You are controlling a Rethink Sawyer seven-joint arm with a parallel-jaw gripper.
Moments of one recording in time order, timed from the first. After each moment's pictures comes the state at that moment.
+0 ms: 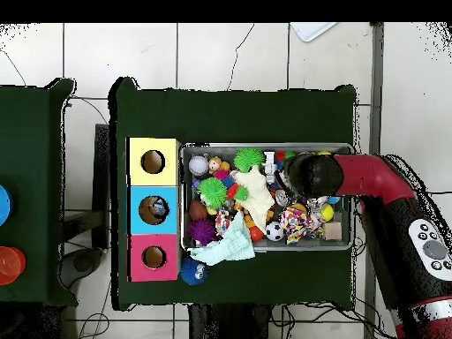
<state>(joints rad) -0.84 -0.51 0.63 1.45 -0.70 0.81 1.17</state>
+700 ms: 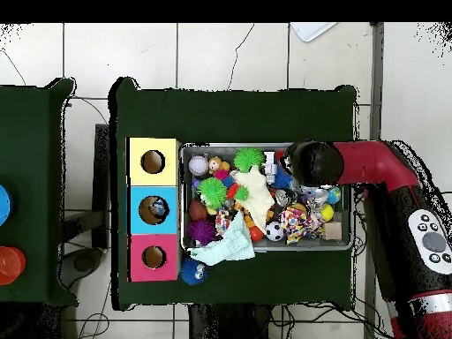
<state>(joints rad) -0.80 -0.51 0.63 1.37 -0.77 0.81 1.17</state>
